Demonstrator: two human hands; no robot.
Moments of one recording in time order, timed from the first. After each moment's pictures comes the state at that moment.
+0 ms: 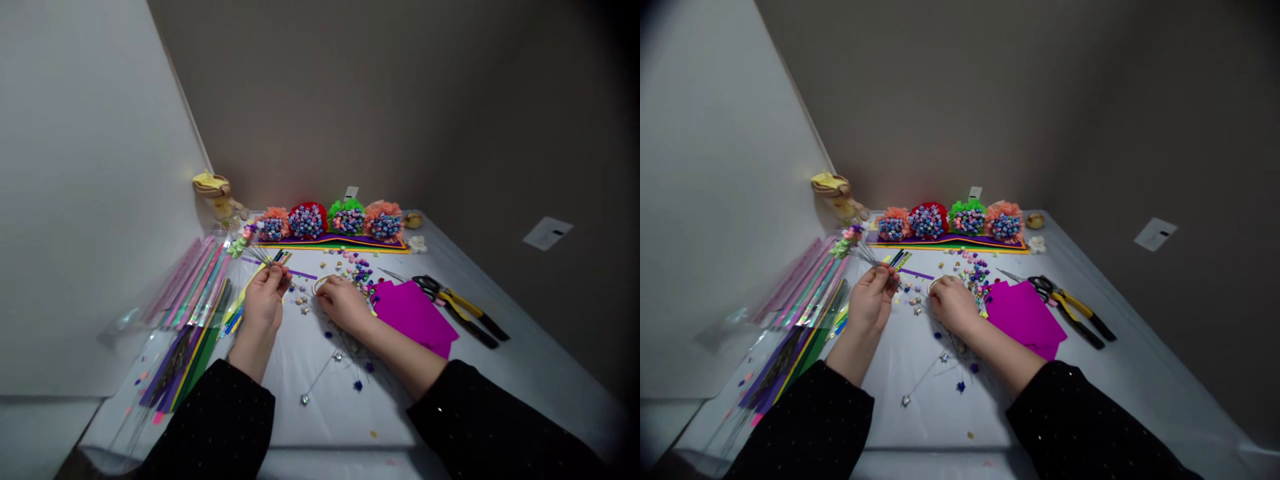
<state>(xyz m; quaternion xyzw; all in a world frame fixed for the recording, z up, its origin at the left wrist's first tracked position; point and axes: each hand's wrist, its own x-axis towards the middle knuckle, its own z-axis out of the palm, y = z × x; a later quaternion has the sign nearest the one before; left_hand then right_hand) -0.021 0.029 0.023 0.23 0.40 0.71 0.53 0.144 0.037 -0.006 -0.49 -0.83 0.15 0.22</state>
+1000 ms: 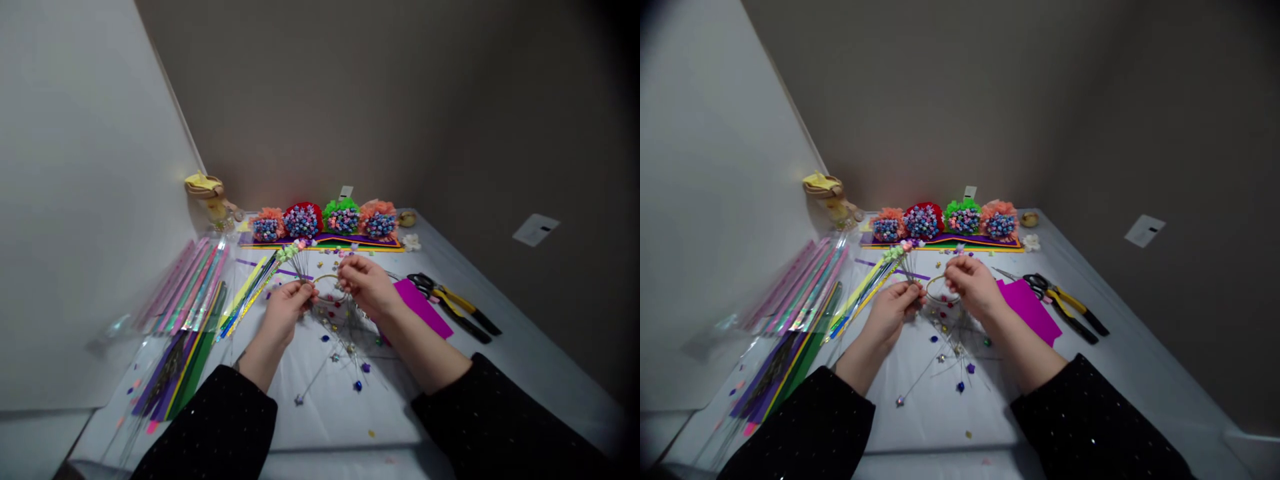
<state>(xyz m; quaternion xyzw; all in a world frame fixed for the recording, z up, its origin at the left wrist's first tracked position) 0.006 0.014 0.010 0.34 0.47 0.53 0.62 0.173 0.047 0.027 -0.37 -0.43 0.62 0.54</state>
